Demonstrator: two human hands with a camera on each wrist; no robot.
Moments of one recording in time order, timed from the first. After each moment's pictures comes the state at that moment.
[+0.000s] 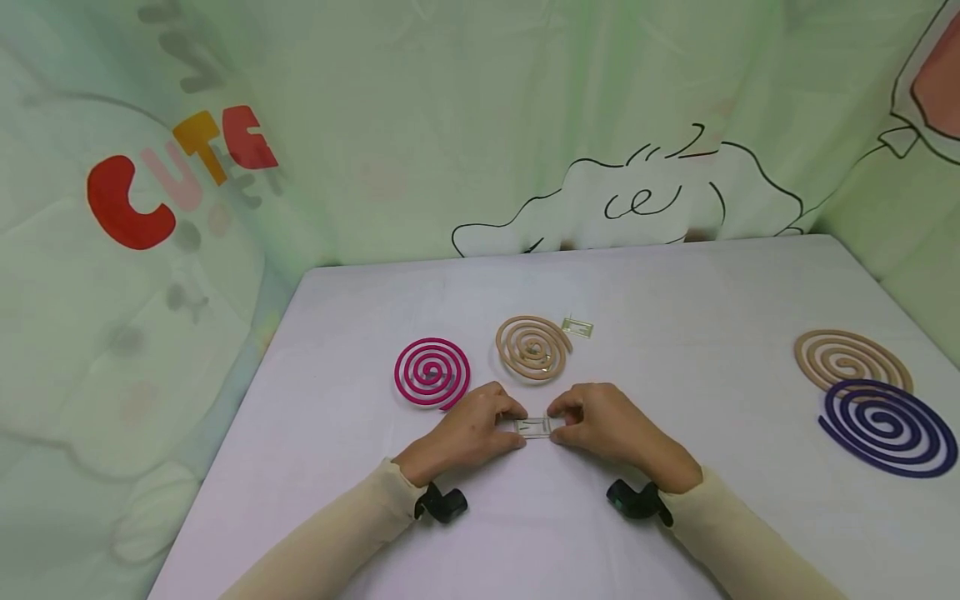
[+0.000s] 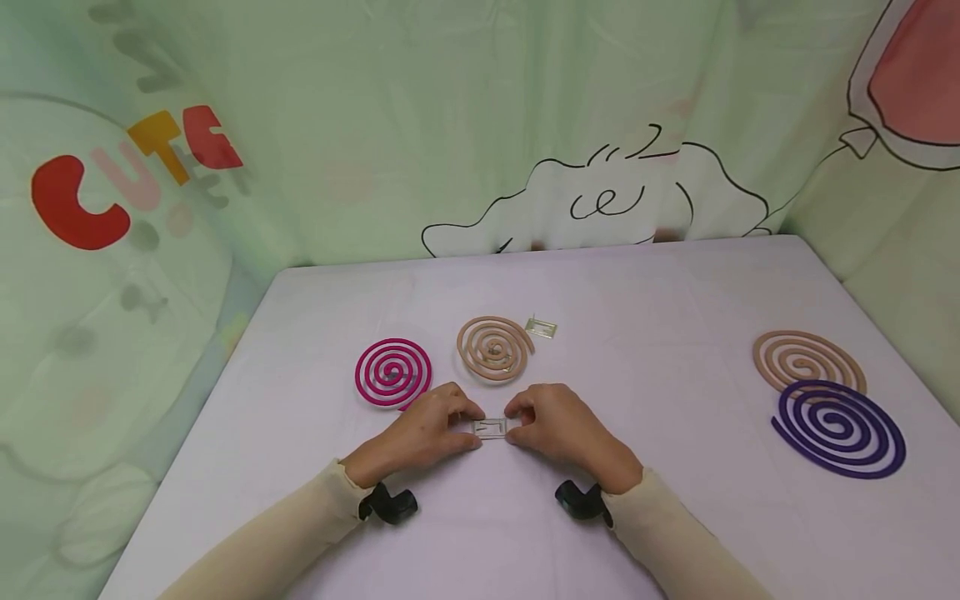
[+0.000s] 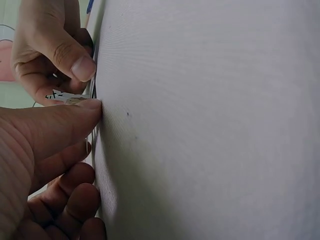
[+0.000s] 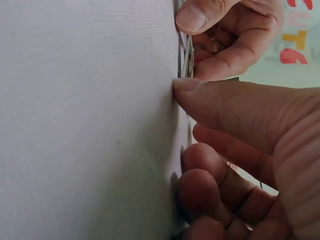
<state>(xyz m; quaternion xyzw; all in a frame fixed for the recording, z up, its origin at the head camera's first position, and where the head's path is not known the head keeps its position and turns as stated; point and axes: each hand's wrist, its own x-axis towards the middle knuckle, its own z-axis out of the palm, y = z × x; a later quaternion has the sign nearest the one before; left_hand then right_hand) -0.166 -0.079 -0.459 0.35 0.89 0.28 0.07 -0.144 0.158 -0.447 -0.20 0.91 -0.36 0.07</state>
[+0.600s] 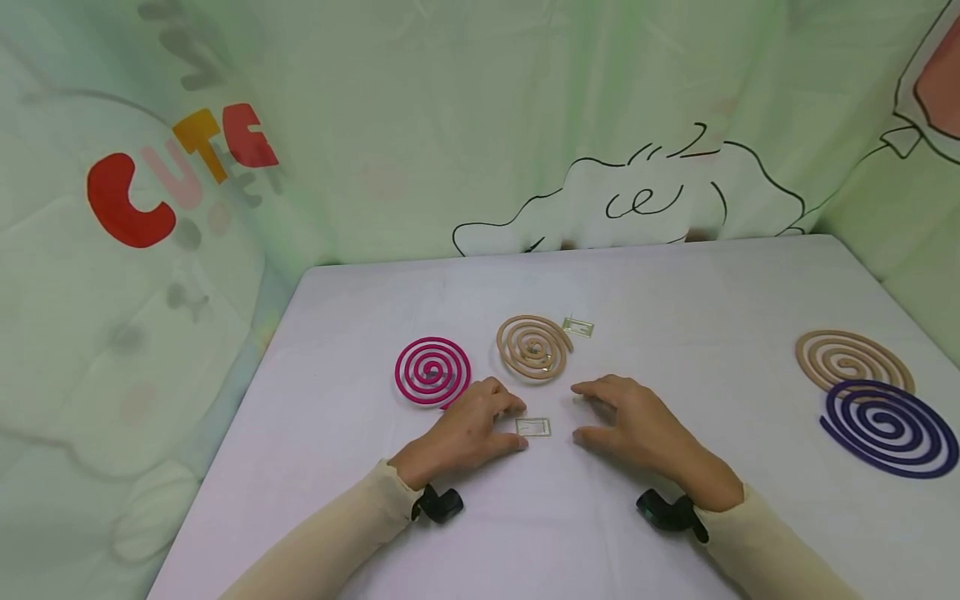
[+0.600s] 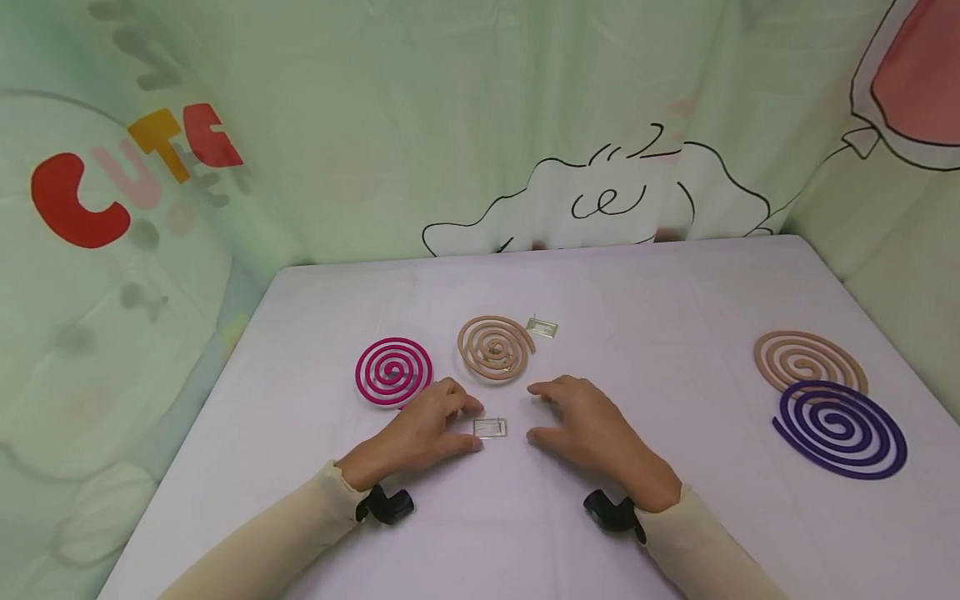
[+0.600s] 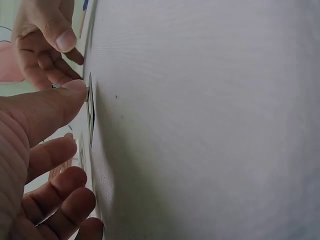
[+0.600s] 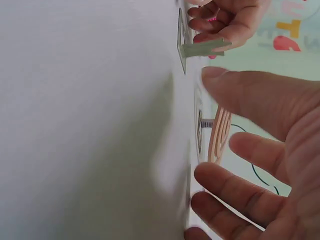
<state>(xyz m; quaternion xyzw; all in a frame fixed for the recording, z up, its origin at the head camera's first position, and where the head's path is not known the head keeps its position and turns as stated) -0.163 -0.084 -0.459 0.34 0.90 0.26 0.06 -0.128 0.185 -0.441 -0.19 0.93 -0.31 -0.02</state>
